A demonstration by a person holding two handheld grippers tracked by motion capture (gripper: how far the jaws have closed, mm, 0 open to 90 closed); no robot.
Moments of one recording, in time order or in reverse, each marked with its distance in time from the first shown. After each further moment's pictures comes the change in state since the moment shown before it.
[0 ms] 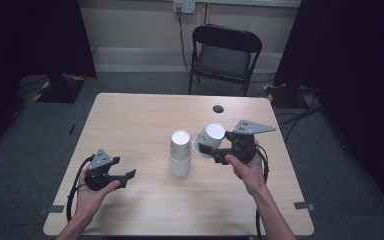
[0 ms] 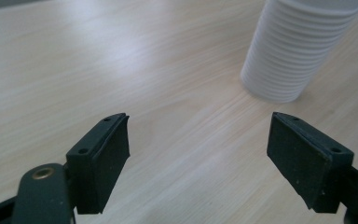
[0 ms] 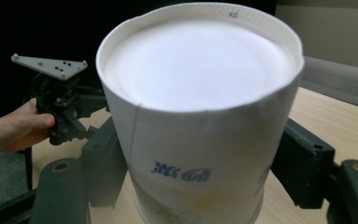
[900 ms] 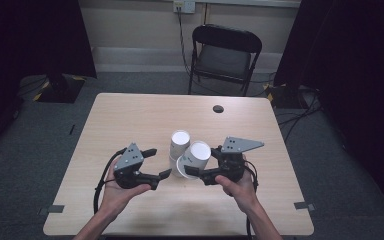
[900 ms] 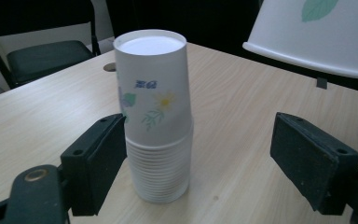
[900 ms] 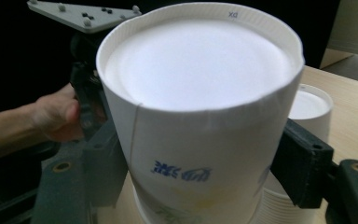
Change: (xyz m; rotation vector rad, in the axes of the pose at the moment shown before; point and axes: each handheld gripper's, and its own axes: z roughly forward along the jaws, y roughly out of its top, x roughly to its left) left arm -0.082 0.069 0.015 -0.154 -0.236 0.145; right arm 0.046 -0.015 0.009 0.001 0.175 -0.008
